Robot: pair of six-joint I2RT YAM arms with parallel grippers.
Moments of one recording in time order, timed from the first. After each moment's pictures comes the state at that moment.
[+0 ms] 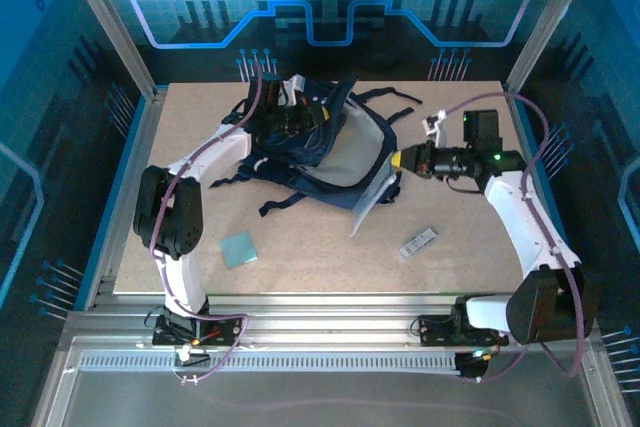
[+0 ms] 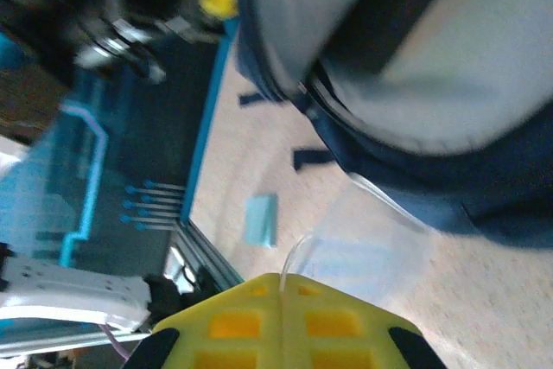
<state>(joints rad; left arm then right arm) -0.31 1.89 1.51 -0.14 0.60 -0.76 0.05 1.29 1.15 -0.65 -0.93 0.40</state>
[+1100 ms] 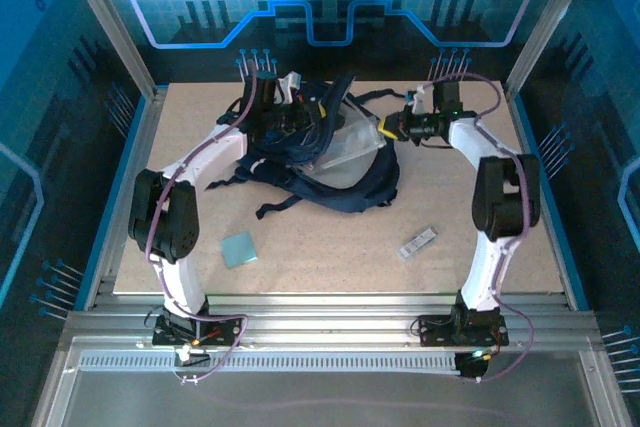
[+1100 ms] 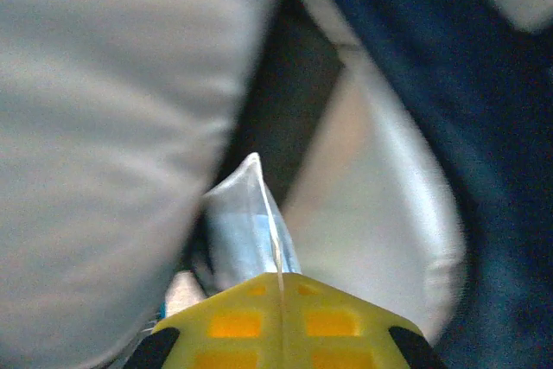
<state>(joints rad) -0.30 1.85 1.50 -0.15 0.59 -0.77 0.05 2.02 1.51 -0.39 -0.85 0.54</state>
